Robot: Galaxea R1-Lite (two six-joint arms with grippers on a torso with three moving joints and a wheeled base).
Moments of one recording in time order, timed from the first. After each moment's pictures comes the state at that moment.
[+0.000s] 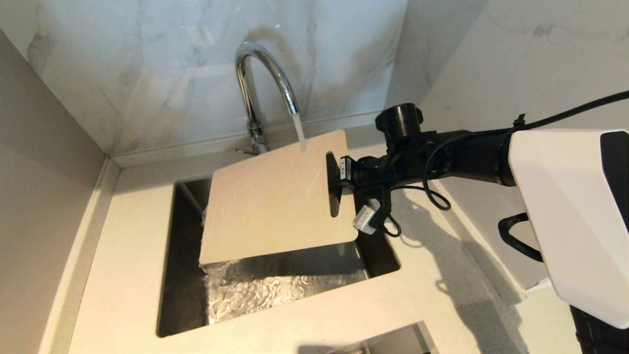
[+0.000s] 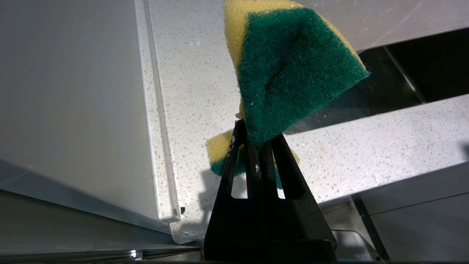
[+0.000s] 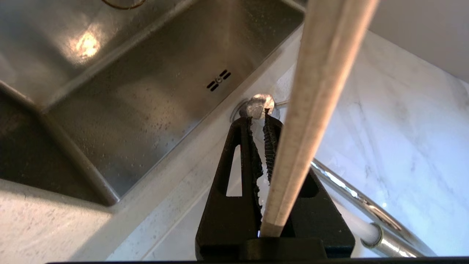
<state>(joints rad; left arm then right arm) 0.00 0.00 -0.02 0.04 0.02 -0.07 0.34 2.22 -1.98 0.29 0.63 -2.70</state>
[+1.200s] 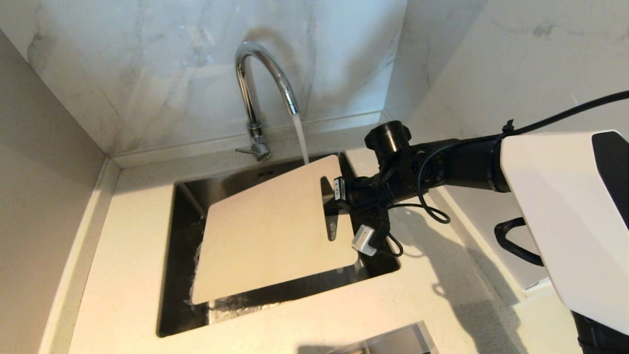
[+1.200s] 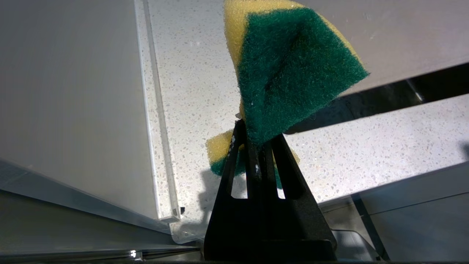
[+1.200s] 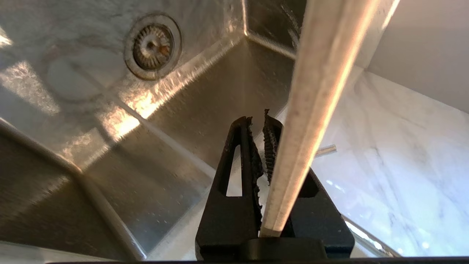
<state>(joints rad) 0.00 0.00 -0.02 0.04 0.02 -0.07 0.38 2.20 -1.89 0.39 0.63 -2.69</state>
